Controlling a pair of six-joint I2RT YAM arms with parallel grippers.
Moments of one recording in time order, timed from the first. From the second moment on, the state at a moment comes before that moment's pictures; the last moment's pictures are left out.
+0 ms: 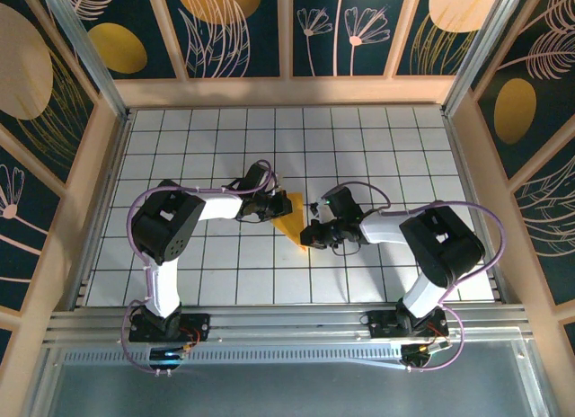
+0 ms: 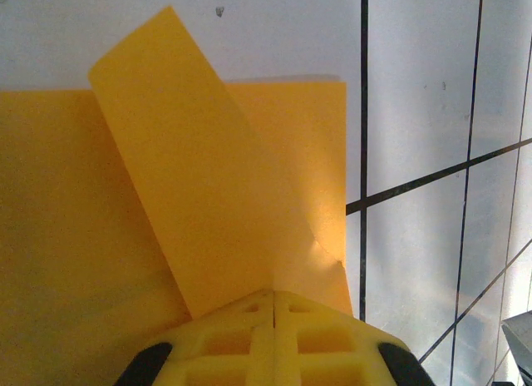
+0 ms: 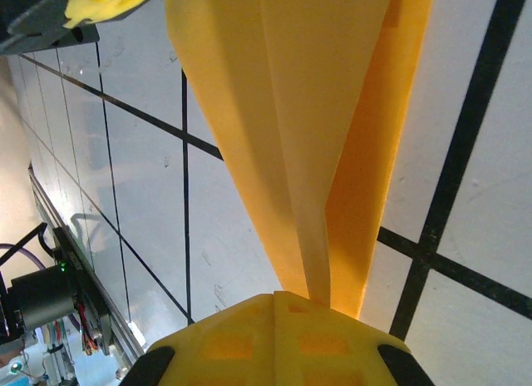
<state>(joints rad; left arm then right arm) -0.59 1.97 1.03 0.03 0.43 -0.79 0.62 1.66 0.64 0.05 -0.65 0.68</state>
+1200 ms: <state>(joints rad) -0.59 1.97 1.03 0.03 0.43 -0.79 0.62 1.66 0.64 0.03 -0.63 0.67</state>
